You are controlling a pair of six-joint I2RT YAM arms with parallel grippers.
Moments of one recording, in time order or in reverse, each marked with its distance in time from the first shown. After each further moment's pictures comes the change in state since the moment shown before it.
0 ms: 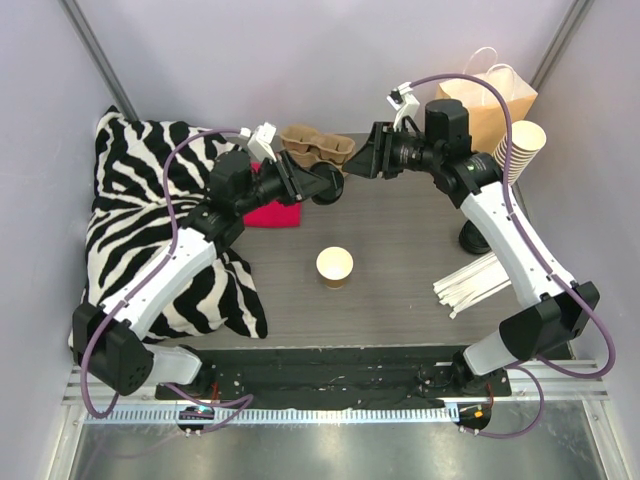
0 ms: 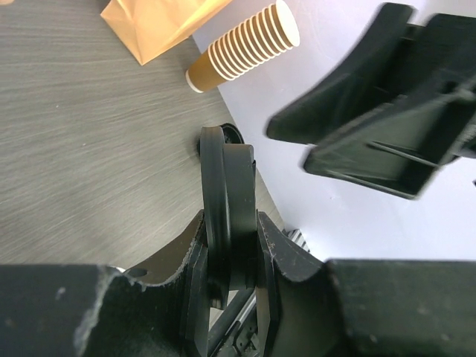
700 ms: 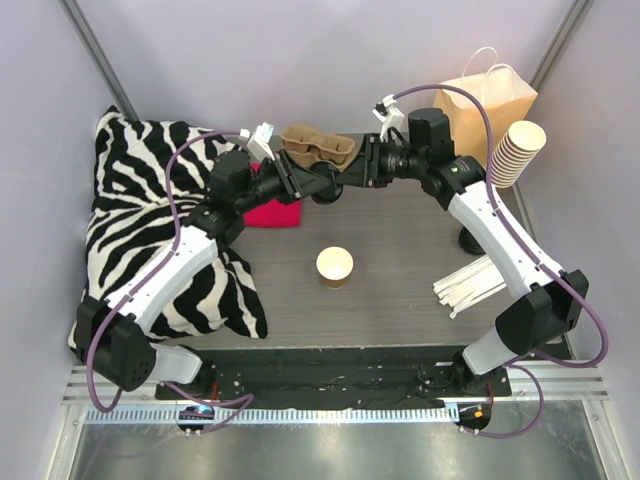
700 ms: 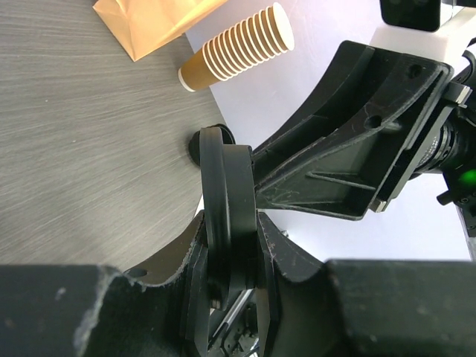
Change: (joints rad) left arm 0.024 0.029 -0.020 0.053 0.041 -0.063; right arm 0.042 0.038 -0.045 0.008 -0.008 0.022
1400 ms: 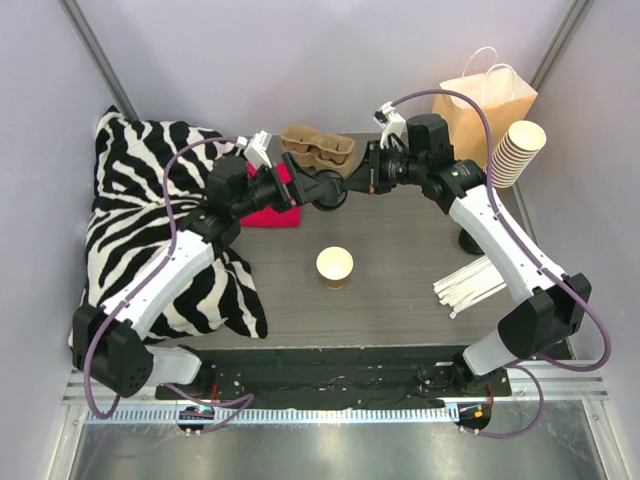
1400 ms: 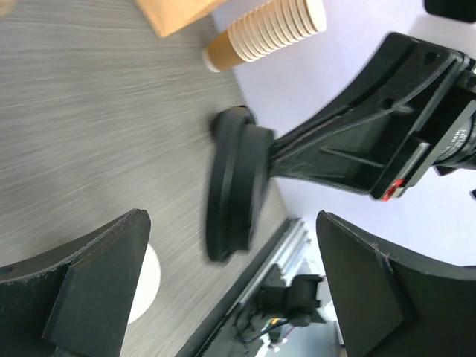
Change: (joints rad) left arm 0.018 -0.024 -0.031 -0.060 0.007 0.027; right arm 0.001 -0.019 -0.028 -0.035 0.079 -0.064
